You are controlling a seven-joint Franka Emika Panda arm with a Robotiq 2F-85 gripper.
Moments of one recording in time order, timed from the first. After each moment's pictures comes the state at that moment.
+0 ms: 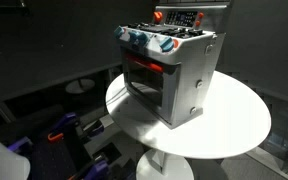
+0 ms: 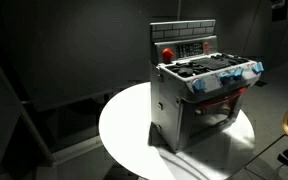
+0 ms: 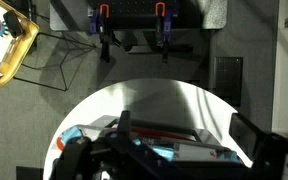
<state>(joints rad) 0.05 -0.19 0.24 -1.86 -0.02 1.37 0.32</state>
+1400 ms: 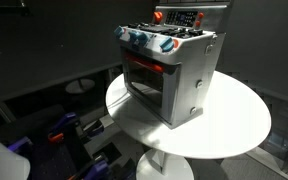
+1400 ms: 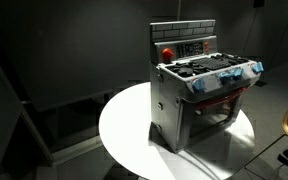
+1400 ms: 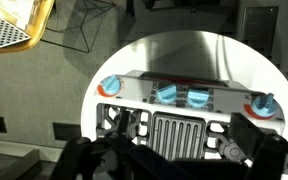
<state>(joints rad) 0.06 -0.18 0.19 -1.80 -0.18 1.50 0.31</state>
